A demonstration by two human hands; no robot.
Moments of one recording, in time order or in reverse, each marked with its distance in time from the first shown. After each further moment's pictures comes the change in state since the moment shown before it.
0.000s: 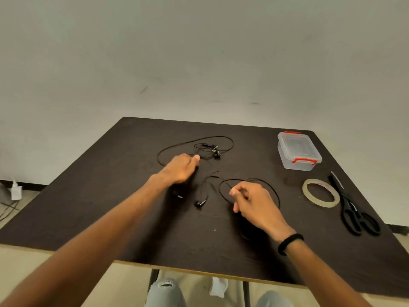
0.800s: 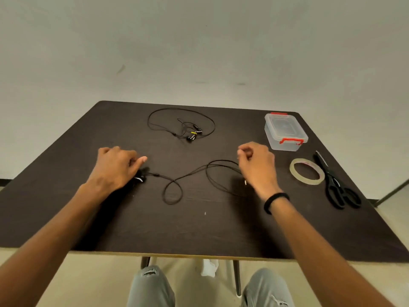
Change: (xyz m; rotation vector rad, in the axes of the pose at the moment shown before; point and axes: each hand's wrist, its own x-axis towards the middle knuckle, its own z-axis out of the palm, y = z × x) left_hand -0.068 -0.090 -0.030 0.410 0.312 0.096; right_hand 0.034 -0.002 -0.019 -0.041 0.435 0.104
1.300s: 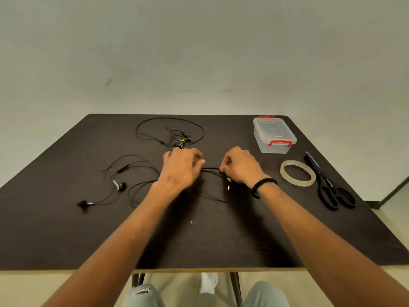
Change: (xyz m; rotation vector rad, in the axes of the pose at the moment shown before) left_hand 0.049 0.183 0.021 -0.274 -0.035 0.025; right_hand 0.039 0.017 0.008 -0.331 -0.372 -0.037
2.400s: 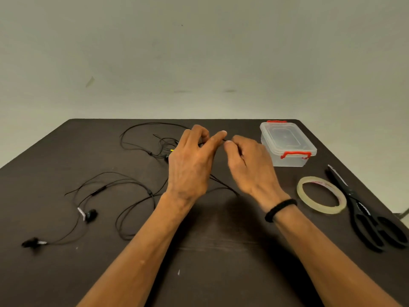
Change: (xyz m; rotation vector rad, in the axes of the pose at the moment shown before) left_hand 0.057 0.018 0.042 0.036 0.665 0.364; right_hand 0.031 0.005 -0.005 0.321 0.461 -0.331
